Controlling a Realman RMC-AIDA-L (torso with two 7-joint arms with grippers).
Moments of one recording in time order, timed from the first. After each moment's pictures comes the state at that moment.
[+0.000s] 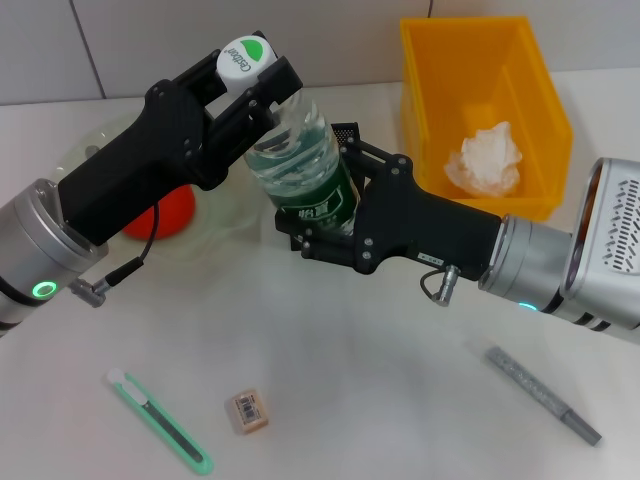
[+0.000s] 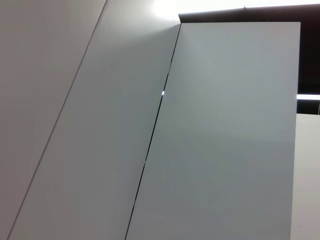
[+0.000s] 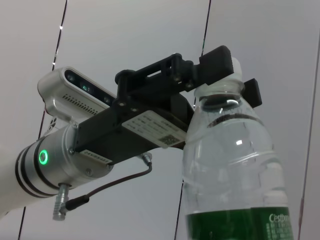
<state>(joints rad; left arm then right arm) -0.64 -2.08 1.19 0.17 0.92 1.75 -0.99 0.68 2.09 -0.71 -0.04 -1.53 -1.52 0.41</state>
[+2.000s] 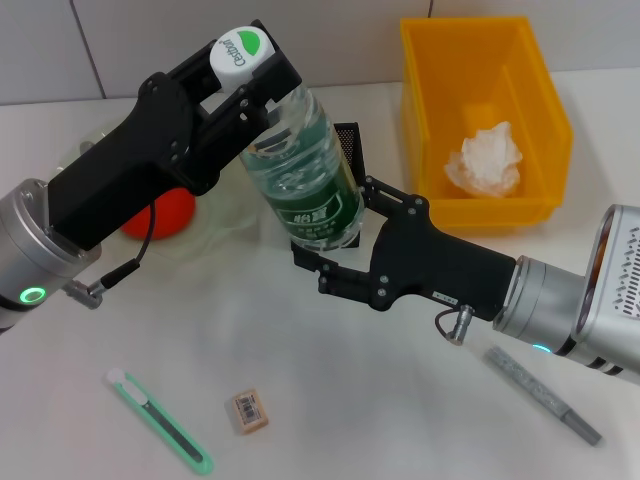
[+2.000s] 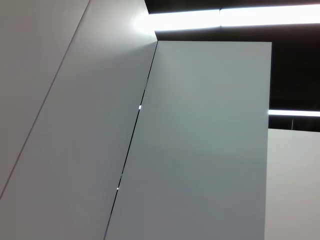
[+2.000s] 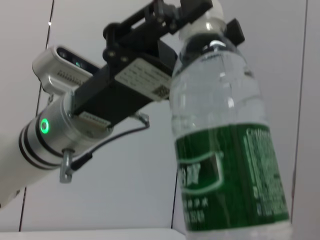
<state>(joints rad) -0.64 -2.08 1.19 0.18 0.92 1.83 -0.99 0.61 2.09 -0.71 0.02 -1.54 -1.52 0.37</state>
